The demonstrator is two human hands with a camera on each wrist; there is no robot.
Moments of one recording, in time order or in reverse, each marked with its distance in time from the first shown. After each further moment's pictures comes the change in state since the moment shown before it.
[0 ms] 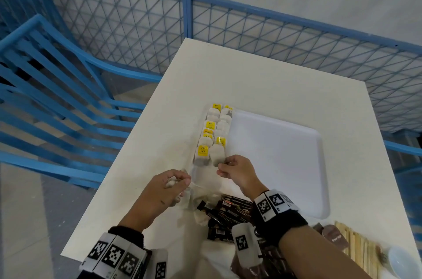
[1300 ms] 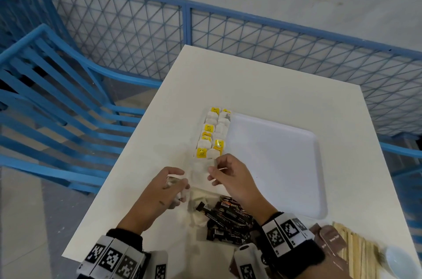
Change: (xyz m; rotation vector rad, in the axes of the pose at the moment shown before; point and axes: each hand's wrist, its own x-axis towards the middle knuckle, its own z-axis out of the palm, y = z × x) left_hand -0.015 0.017 0.004 -0.009 -0.009 -0.016; right_hand -0.065 -0.022 0.002 0.084 -0.188 -0.334
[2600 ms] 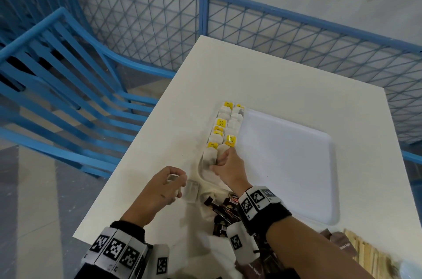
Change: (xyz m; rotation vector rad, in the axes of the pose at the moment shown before) left_hand 0.007 -0.025 -0.016 0.015 0.070 -0.055; right_hand 0.059 0.047 0.021 -0.458 0.139 0.162
